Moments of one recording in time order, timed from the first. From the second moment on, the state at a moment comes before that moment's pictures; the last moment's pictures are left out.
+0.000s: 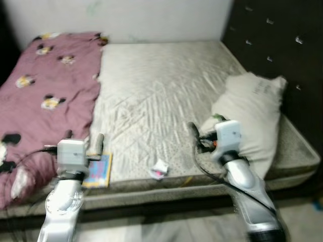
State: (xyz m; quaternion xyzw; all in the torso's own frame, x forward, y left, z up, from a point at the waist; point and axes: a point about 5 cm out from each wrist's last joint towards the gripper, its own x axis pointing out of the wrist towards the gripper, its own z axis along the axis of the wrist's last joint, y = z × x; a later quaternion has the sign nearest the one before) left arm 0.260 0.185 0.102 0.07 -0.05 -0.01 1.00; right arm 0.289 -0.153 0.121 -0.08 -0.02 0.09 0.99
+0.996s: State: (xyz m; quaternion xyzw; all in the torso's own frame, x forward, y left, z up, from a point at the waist) left arm 0.260 0.197 0.098 0.07 -0.04 0.02 1.00; right arm 0.293 -0.138 0.130 -0.08 -0.05 0.11 0.99
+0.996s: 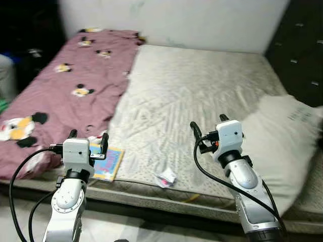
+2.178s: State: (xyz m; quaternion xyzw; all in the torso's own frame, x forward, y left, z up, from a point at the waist) left arm 0.262 0.183 0.096 0.04 -0.04 0.00 1.00; right arm 0.295 -0.150 0.125 -0.08 -0.04 0.09 0.99
